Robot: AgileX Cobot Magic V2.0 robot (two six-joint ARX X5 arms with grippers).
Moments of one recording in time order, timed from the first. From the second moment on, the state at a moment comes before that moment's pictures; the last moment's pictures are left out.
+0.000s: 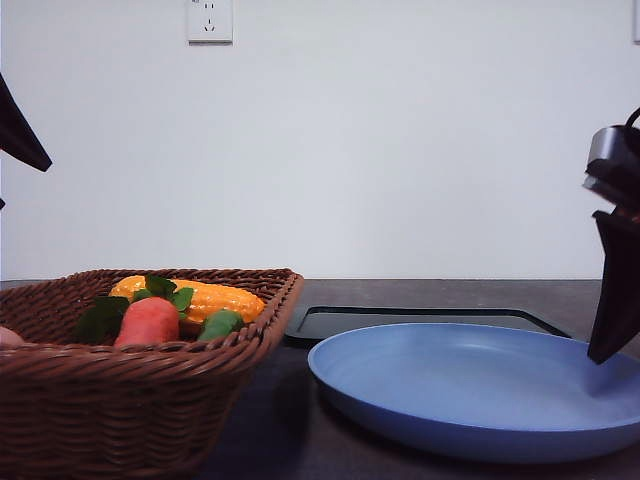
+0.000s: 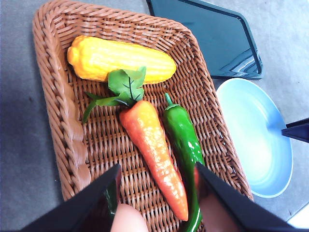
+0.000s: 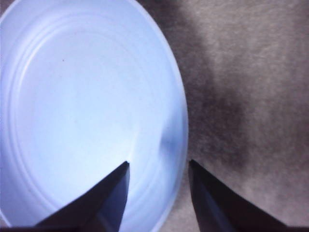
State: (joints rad) left_arx -0.16 0.80 0.60 -0.54 0.49 -0.25; right_arx 0.19 1.24 0.56 -0.46 -0.45 0.22
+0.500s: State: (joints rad) left_arx -0.16 0.80 0.60 -0.54 0.49 -0.25; right_arx 0.20 1.29 0.56 -0.41 -0.44 0.24
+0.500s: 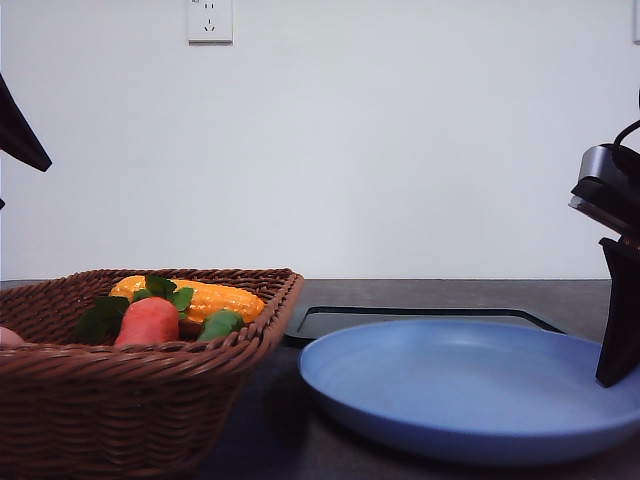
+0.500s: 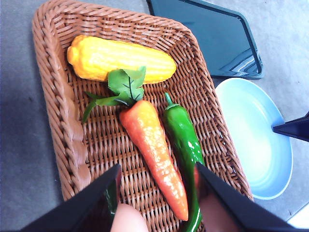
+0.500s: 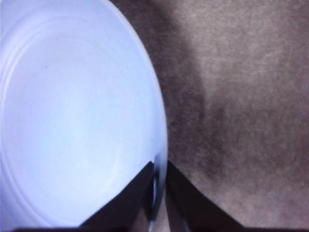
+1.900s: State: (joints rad) left_arx -0.66 1.10 0.81 -0.91 -0.01 -0.36; right_arx 0.08 0.92 0.56 -0.49 -0.40 0.29
